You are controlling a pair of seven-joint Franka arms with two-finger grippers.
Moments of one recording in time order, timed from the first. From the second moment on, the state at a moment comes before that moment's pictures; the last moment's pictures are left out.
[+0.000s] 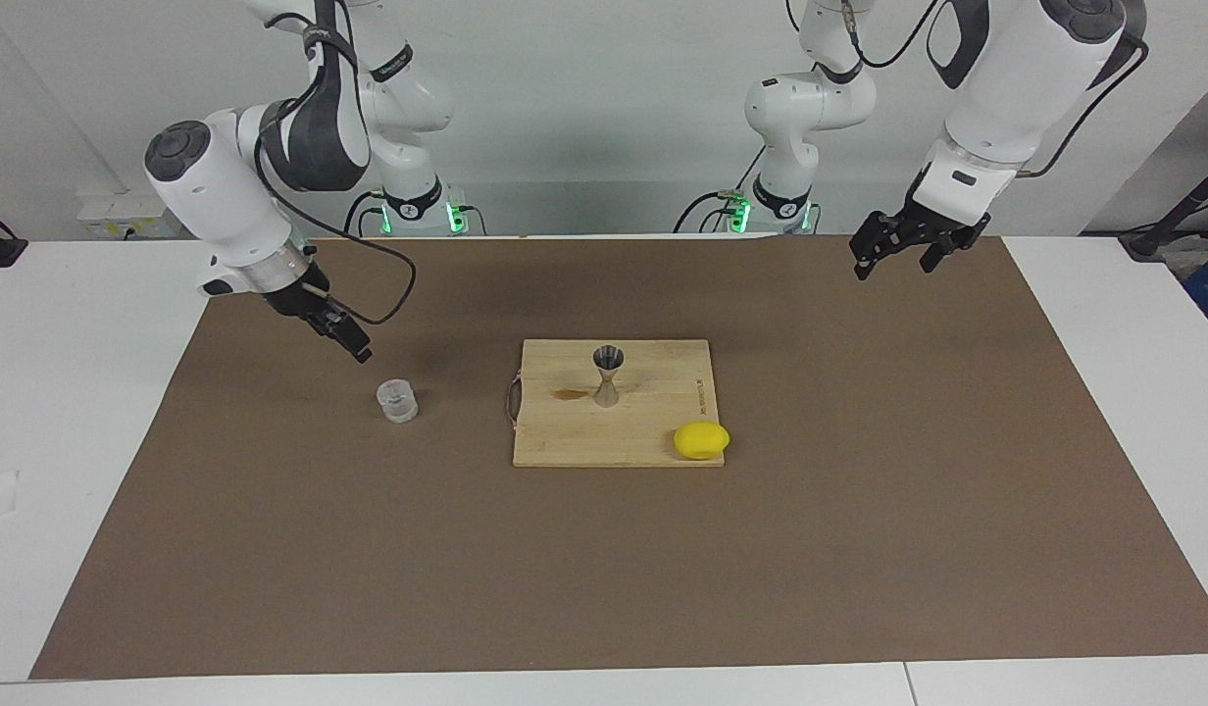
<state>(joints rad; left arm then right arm) 0.06 -0.03 -0.21 -1.65 -0.04 1.57 -0.22 -0.11 -0.05 0.10 -2.04 0.12 1.97 0.49</state>
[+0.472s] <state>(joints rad) 0.06 -0.03 -0.21 -1.65 -0.04 1.57 -0.22 -0.03 -0.05 0.11 -1.86 0.02 1.82 0.33</state>
